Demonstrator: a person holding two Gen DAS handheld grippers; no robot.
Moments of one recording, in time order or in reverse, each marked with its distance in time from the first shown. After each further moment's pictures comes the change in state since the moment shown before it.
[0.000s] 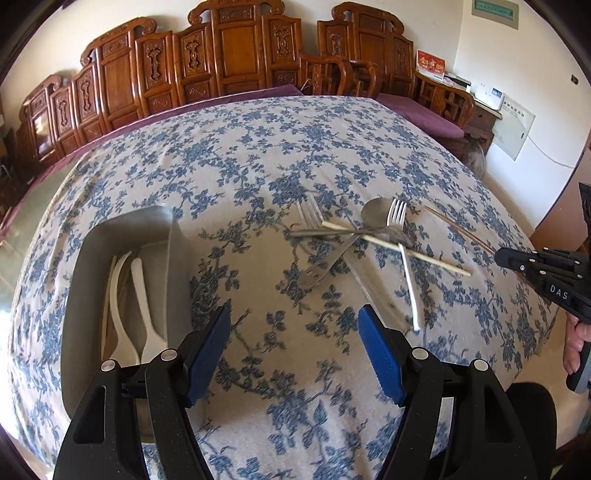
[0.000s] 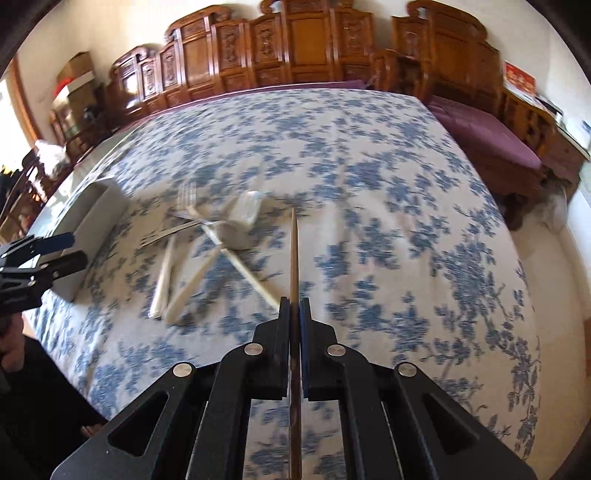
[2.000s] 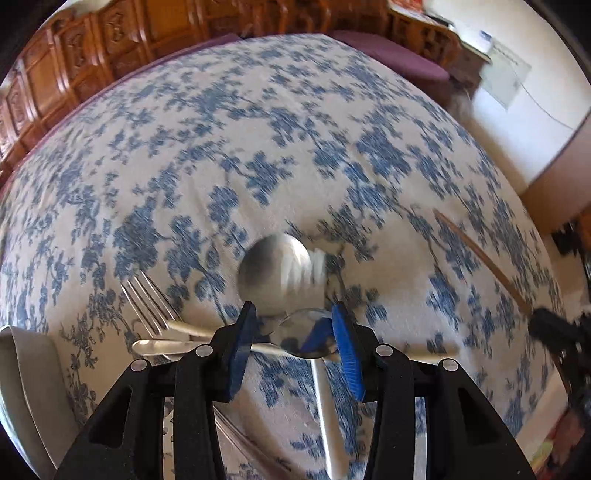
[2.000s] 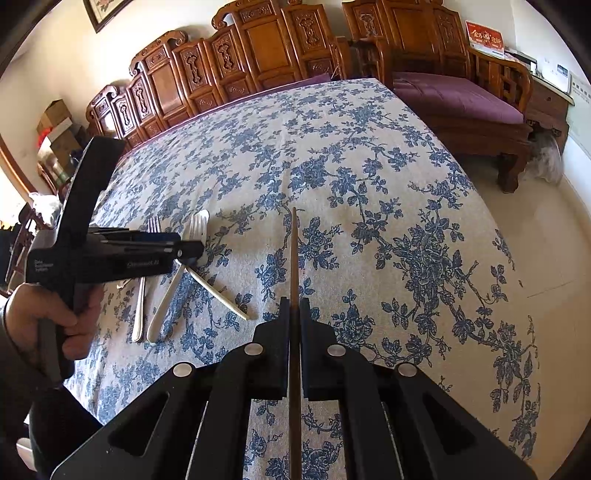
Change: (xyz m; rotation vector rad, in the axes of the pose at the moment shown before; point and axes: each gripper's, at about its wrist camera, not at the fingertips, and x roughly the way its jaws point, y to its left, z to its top) left arm 0.132 -0.108 0.095 0.117 0.268 -0.084; right arm -0.002 -0.056 0.002 0.169 -0.002 0.073
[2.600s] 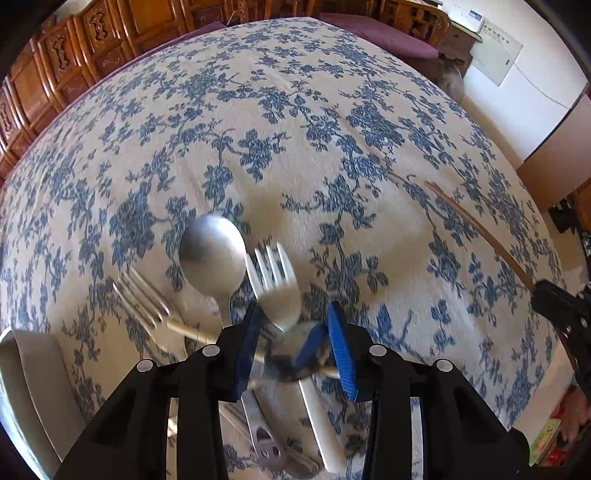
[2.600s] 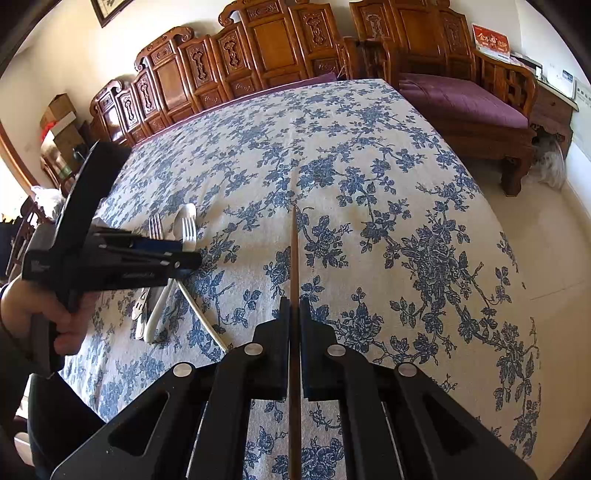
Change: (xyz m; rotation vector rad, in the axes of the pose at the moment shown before) left arm 0.004 0.004 -0.008 0.055 0.051 0.012; right arm -0.002 0.006 0.000 -0.021 0.004 0.001
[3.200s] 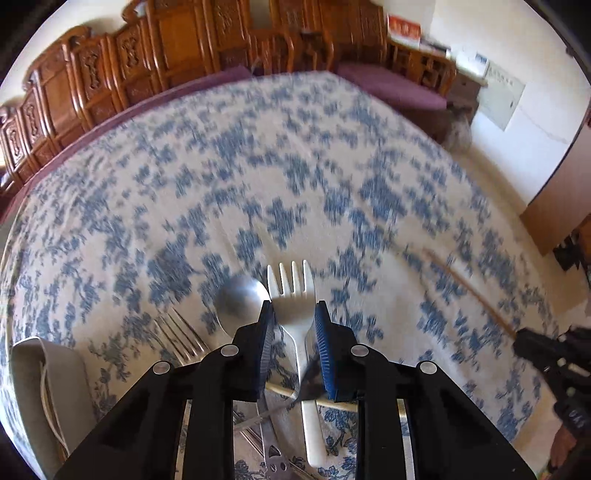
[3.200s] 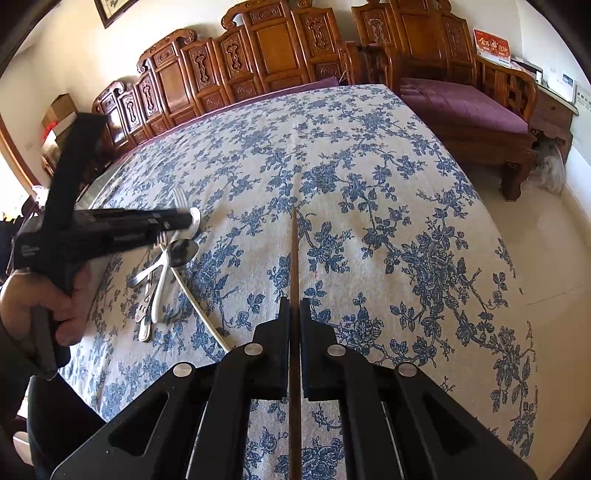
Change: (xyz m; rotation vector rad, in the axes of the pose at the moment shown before) left arm -0.043 0.011 0.001 -0.073 -0.219 0.026; right arm -0.006 0.005 0.002 -0.012 -0.026 0.000
